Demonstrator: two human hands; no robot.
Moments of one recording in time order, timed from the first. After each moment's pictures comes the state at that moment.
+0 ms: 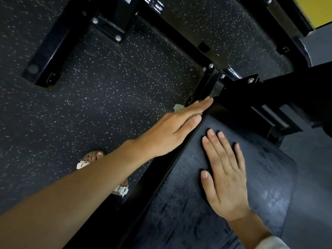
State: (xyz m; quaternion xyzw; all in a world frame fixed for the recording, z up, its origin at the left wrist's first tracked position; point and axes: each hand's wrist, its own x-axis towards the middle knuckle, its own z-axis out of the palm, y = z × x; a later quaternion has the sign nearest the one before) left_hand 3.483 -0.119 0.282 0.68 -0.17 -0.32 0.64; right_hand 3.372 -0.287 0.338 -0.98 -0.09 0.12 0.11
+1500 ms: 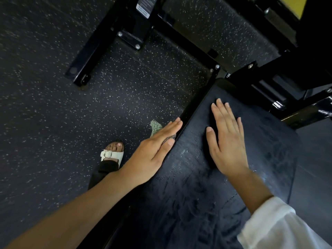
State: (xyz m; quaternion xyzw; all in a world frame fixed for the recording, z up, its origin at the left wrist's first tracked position) left_hand 3.343 -0.040 0.321 0.72 -0.09 -0.27 0.63; right_hand 3.354 -0.257 0.348 -0.98 0.01 0.10 0.18
